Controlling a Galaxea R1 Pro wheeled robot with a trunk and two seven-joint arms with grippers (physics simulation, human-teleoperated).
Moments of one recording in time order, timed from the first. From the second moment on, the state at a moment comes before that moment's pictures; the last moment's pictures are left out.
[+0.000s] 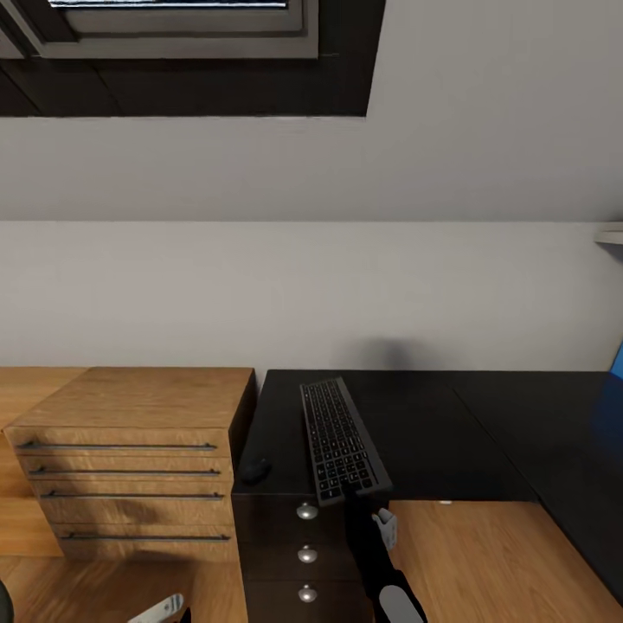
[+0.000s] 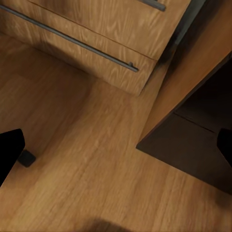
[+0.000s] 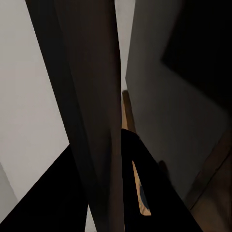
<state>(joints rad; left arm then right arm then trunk) 0.02 0.16 -0.33 -0.97 0.70 -0.08 0.38 -0.18 0.15 0.27 -0.97 -1.44 -0.13 0.30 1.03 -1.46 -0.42</state>
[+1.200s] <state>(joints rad) 0.02 0.16 -0.33 -0.97 0.70 -0.08 0.39 -0.18 0.15 0.26 -0.97 -1.44 -0.12 0.29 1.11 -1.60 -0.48</state>
